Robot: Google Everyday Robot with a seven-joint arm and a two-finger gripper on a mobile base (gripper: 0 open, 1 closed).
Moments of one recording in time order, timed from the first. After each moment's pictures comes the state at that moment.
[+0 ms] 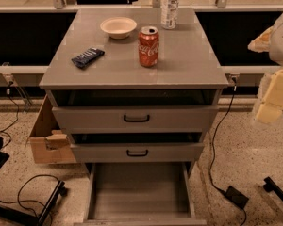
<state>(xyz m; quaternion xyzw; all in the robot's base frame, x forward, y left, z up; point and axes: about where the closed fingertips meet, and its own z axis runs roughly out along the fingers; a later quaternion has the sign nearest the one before) 0.438 -0.217 0.976 -0.60 0.78 -0.03 0.16</state>
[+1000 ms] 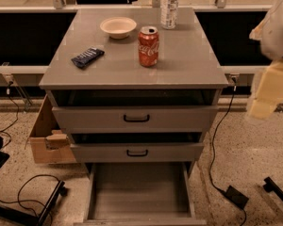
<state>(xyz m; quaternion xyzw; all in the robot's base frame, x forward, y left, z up) 0.444 -0.211 0.994 -0.60 0.78 -0.11 0.15</state>
